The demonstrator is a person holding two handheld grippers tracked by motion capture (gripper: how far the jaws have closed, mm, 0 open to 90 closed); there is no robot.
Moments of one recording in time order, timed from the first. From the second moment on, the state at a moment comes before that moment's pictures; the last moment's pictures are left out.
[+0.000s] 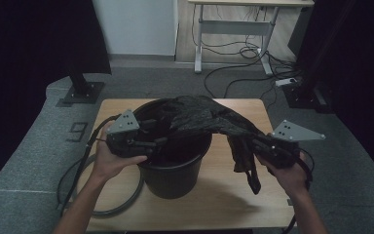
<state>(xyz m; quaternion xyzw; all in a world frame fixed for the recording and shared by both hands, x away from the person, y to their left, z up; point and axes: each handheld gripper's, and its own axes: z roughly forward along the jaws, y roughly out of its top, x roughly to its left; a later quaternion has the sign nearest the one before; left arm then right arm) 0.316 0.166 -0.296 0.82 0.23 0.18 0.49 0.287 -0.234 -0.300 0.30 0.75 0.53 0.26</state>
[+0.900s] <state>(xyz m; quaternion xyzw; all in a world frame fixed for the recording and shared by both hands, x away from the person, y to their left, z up) 0.319 0.153 -0.295 0.83 0.21 0.17 0.49 0.299 -0.169 -0.292 0.26 0.77 0.53 0.24</state>
